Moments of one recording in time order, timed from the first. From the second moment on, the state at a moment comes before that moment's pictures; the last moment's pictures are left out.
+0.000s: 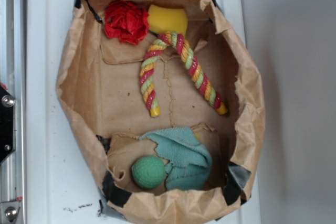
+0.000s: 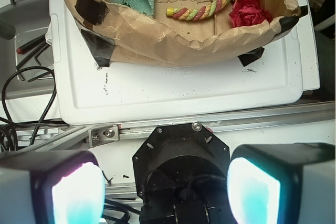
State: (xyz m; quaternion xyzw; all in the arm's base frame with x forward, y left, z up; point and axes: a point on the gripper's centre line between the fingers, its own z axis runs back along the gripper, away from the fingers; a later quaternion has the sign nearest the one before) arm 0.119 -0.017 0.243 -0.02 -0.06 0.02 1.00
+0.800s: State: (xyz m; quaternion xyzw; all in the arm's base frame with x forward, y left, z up) arm 0.196 -0.011 0.214 -0.01 -0.10 0.01 1.00
